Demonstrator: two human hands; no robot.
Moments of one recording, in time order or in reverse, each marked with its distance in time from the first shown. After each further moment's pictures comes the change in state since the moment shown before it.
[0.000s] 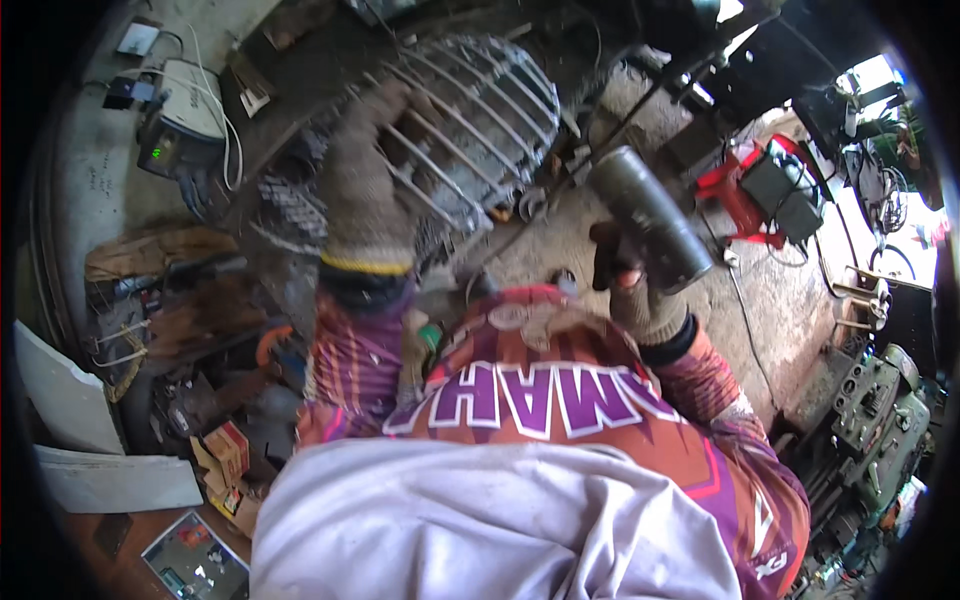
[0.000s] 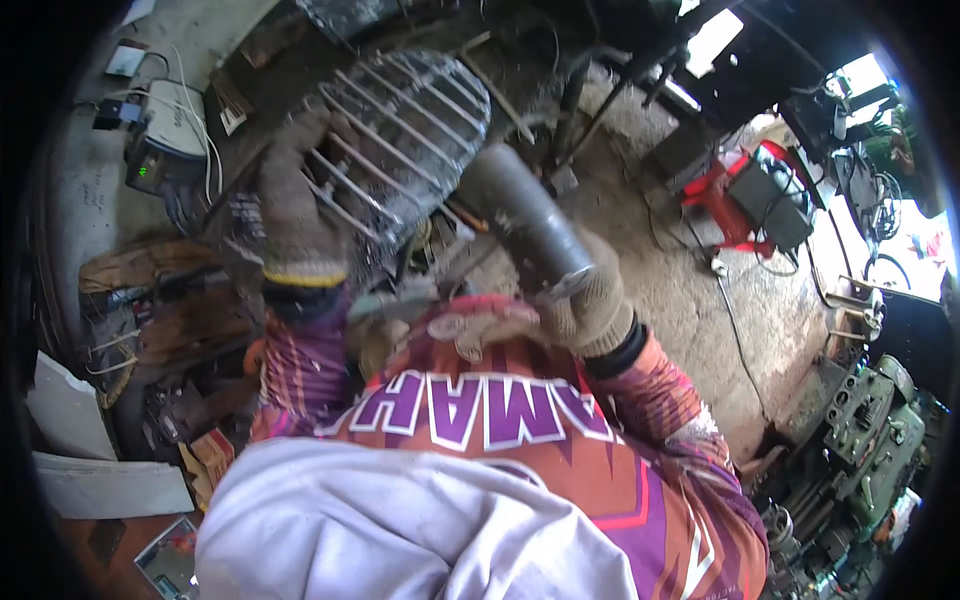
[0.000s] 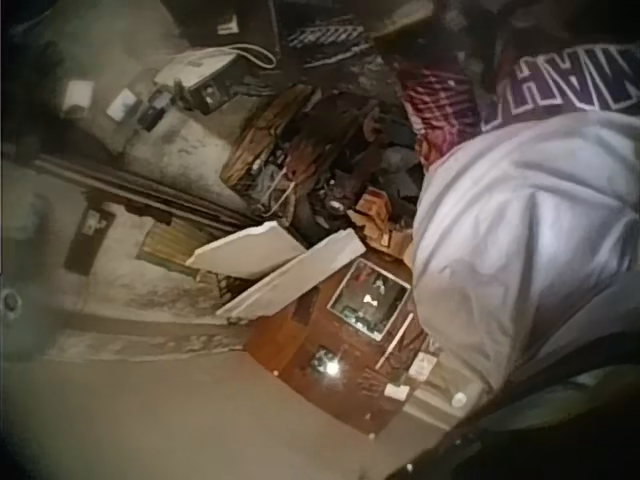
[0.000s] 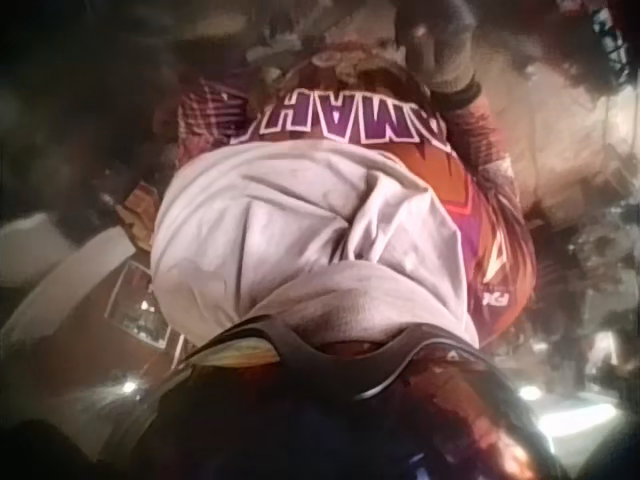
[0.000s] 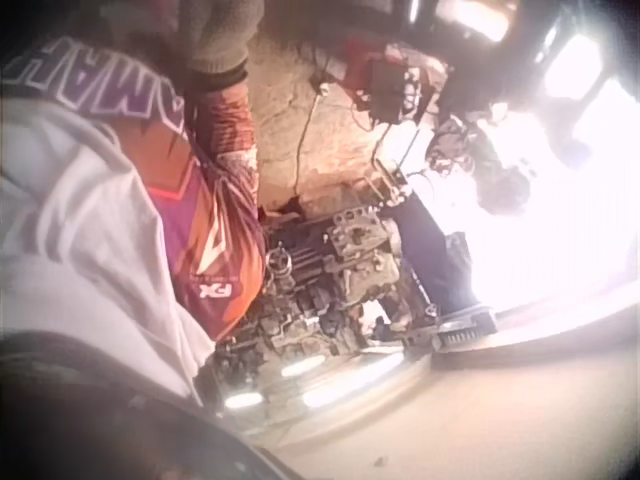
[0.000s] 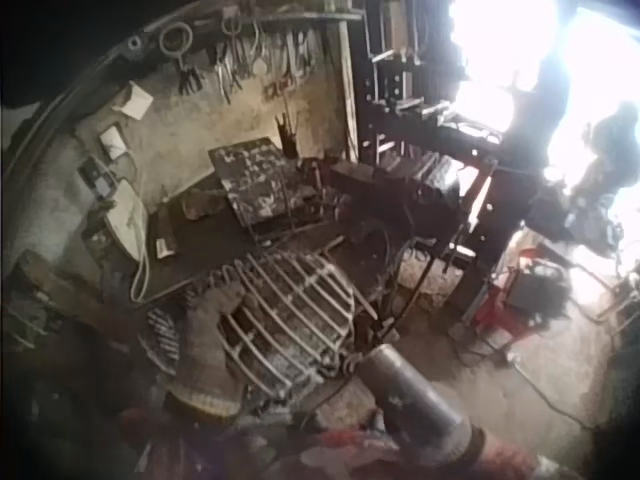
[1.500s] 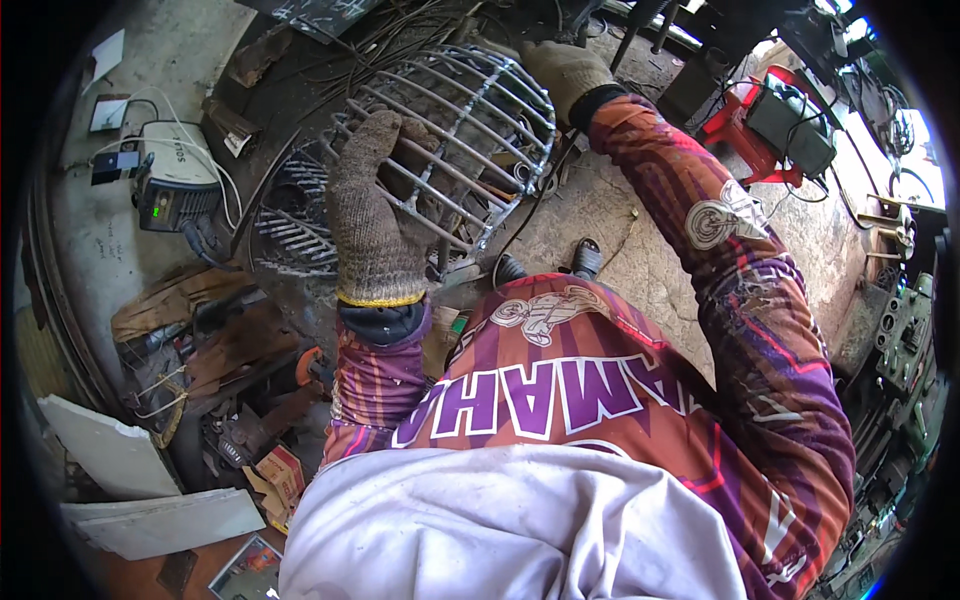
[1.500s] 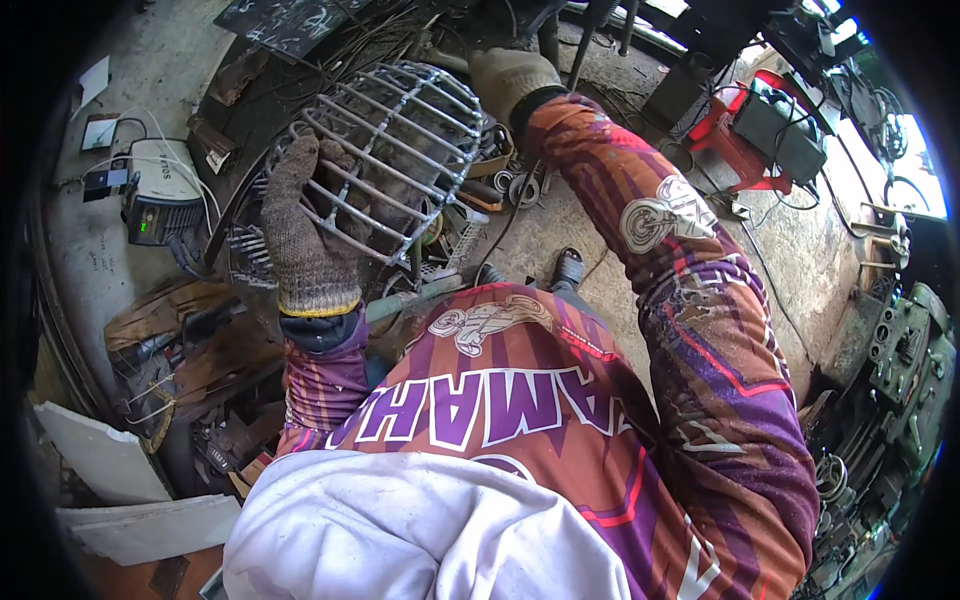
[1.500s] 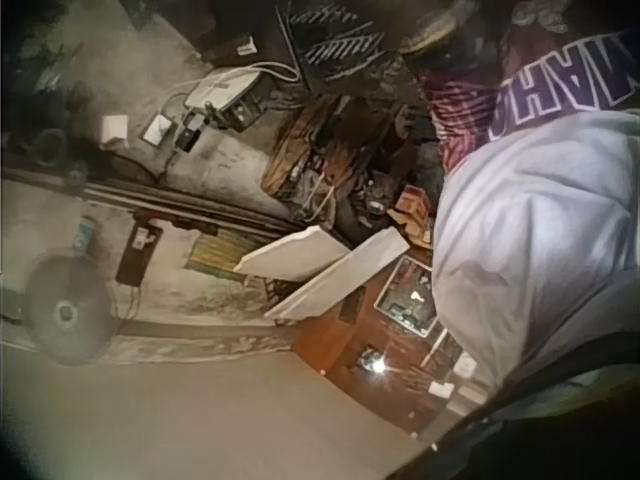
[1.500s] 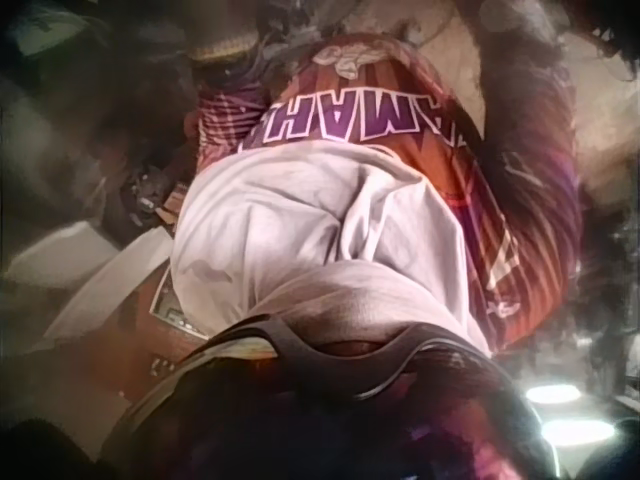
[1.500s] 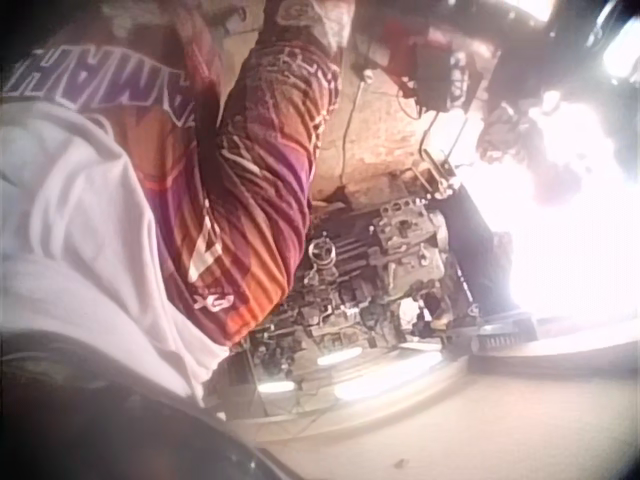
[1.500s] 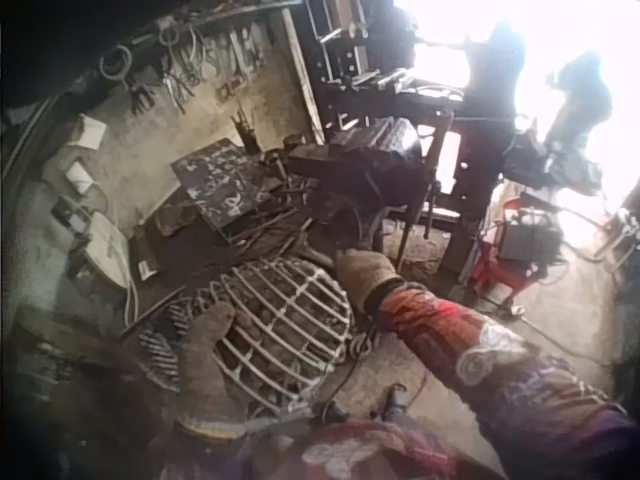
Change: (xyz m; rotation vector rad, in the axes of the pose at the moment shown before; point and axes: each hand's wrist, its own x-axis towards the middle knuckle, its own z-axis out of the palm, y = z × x) left_hand -0.004 -0.017 -0.005 0.100 -0.121 -0.109; right_hand 0.200 0.090 0.003 -1.170 -0.183 0.150
